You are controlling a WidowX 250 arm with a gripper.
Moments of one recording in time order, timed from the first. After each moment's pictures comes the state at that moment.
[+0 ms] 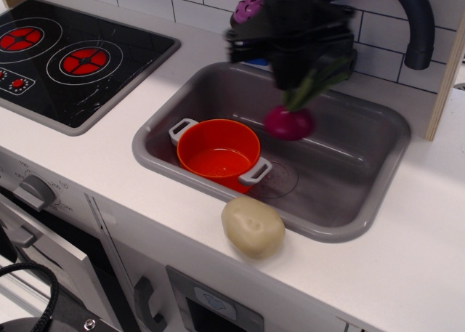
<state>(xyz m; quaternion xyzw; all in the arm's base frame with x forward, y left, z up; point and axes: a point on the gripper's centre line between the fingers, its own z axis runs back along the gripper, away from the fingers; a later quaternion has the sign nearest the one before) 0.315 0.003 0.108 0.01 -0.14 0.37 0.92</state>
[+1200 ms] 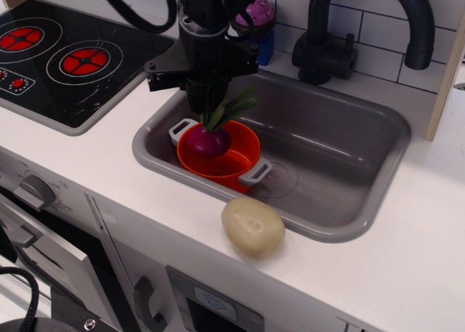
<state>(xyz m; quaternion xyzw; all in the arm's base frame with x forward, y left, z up) 0.300 0.064 0.063 0.08 -0.15 0.40 0.90</state>
